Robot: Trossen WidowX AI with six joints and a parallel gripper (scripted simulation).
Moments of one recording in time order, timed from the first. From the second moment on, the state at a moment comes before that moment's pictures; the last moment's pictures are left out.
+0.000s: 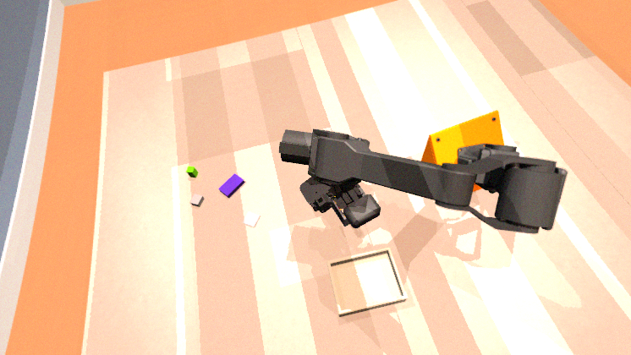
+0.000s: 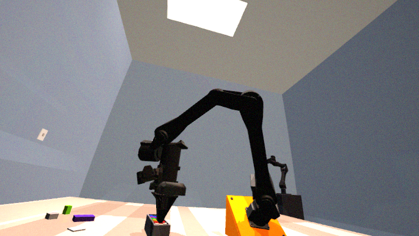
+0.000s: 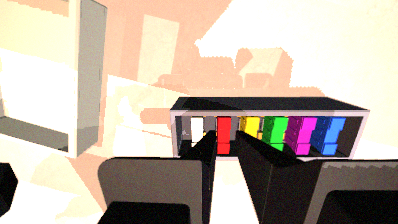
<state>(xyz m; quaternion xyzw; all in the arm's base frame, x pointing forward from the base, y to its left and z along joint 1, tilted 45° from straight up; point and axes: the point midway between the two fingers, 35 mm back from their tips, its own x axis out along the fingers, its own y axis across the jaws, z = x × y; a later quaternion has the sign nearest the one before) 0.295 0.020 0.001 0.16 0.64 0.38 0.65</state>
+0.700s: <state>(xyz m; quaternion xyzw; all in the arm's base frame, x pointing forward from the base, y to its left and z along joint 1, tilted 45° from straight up) 0.294 0.023 -0.002 0.16 0.64 0.38 0.65</state>
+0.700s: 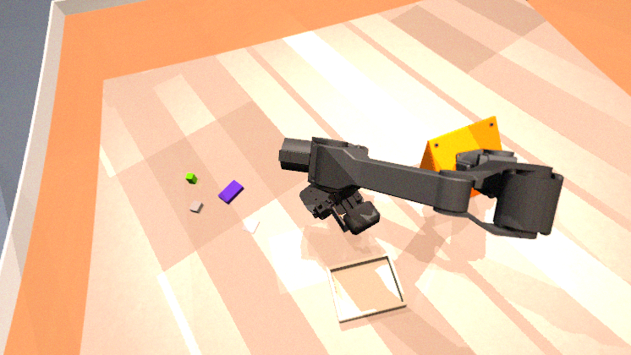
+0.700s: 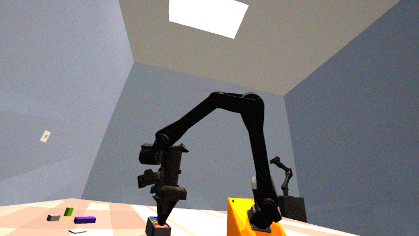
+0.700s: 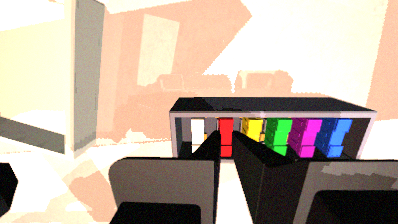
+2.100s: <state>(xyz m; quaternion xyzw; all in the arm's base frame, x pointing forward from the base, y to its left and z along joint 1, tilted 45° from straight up) 0.297 0.011 0.012 0.16 0.64 0.38 0.65</state>
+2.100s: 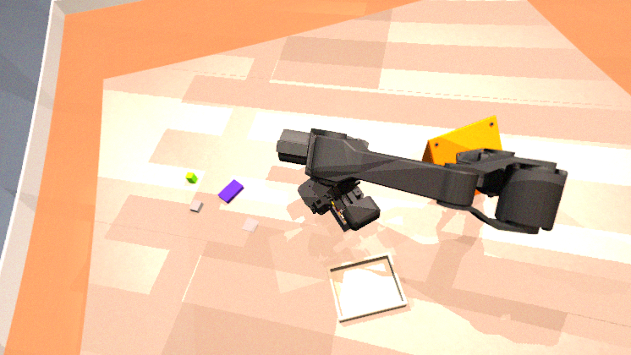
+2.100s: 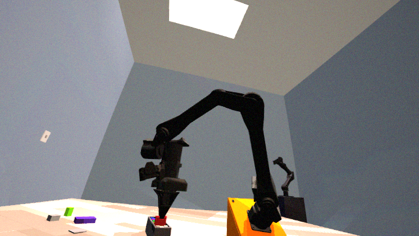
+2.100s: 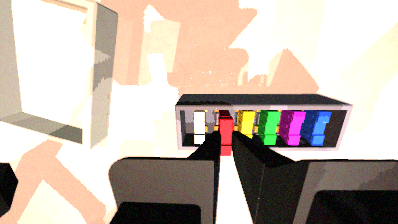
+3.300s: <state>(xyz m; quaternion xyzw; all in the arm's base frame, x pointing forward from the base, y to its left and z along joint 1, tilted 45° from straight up) 0.299 -0.001 0.024 0.16 0.64 0.38 0.65</state>
